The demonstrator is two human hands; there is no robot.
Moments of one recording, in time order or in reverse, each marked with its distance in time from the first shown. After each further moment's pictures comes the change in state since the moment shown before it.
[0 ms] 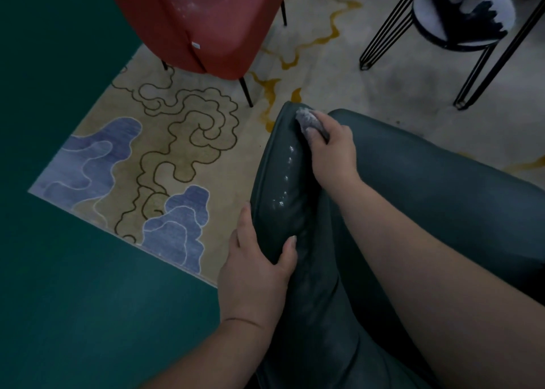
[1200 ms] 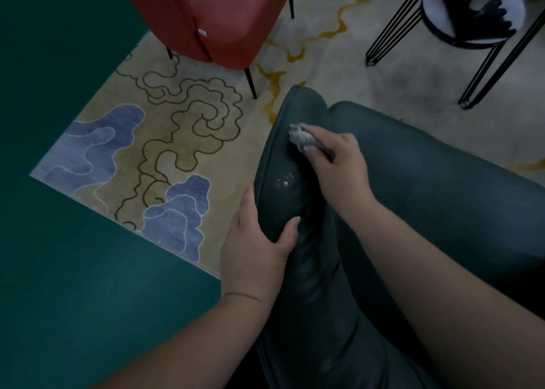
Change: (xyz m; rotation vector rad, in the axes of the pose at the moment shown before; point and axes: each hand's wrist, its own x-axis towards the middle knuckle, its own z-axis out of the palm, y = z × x) left_hand 0.000 -0.003 -0.001 -0.073 0.029 0.006; right_hand -0.054 0.010 -0.010 -0.113 -0.082 -0.182
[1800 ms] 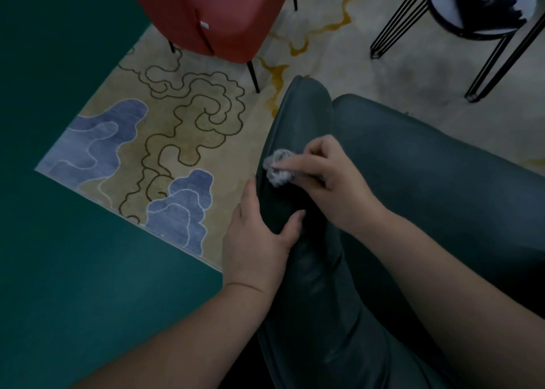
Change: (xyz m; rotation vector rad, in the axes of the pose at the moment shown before) left_hand 0.001 -0.002 0.000 0.007 -0.017 -0.010; right_hand -0.028 0.001 -0.010 -0.107 -0.245 -0.402
